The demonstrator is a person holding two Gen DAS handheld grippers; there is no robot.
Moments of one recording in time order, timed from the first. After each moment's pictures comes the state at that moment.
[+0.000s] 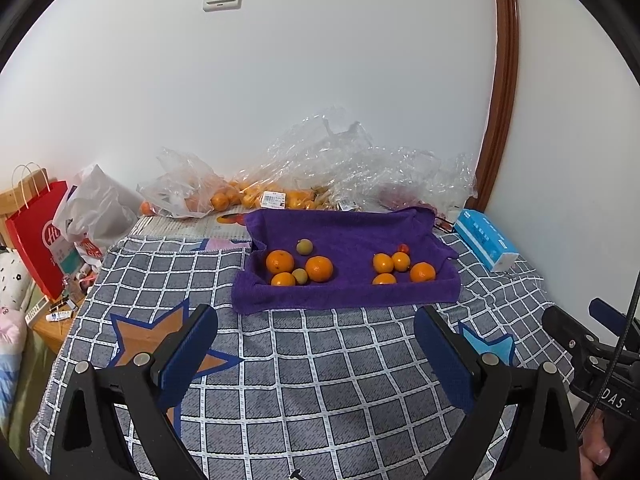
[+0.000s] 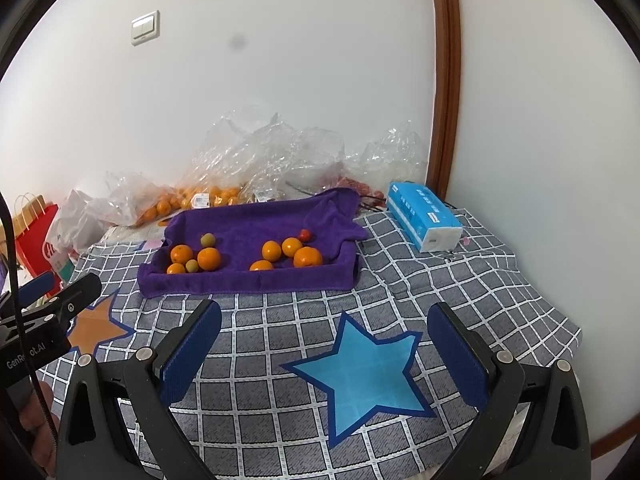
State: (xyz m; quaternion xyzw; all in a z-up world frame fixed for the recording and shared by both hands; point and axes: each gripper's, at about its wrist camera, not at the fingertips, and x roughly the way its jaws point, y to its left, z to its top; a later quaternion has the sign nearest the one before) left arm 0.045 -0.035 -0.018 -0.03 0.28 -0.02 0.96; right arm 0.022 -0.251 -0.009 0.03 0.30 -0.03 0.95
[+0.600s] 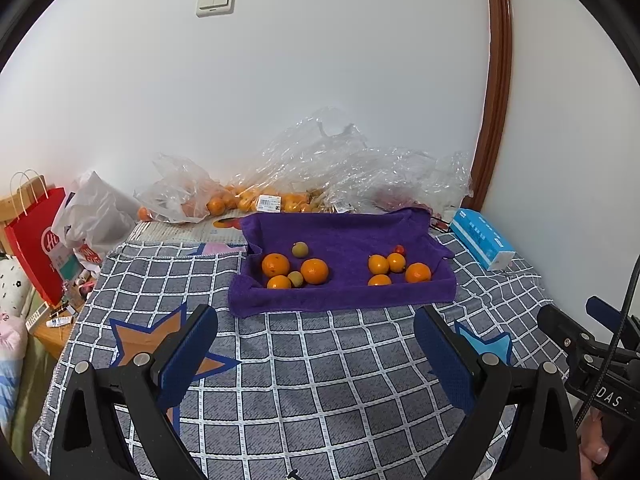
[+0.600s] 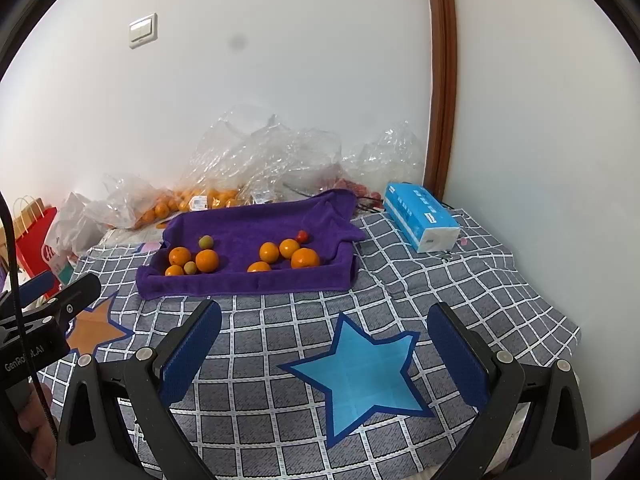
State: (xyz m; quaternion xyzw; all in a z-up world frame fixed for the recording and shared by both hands) left arm 0.043 -0.039 -0.015 -0.03 0.28 -0.03 0.96; right arm 0.021 -0.254 -0.009 0.03 0.30 -0.03 0.95
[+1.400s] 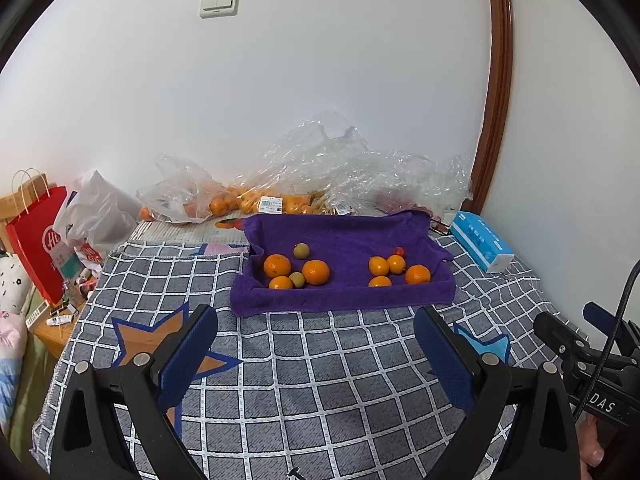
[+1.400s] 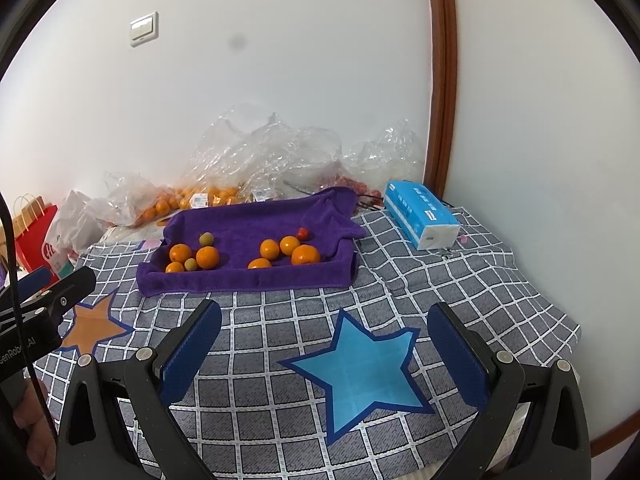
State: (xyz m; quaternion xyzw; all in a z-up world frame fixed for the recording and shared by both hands) left arm 0.039 -0.039 -0.011 -0.03 0.28 -0.02 0.96; right arm 0.018 -0.253 -0.011 0.03 0.30 -0.03 0.95
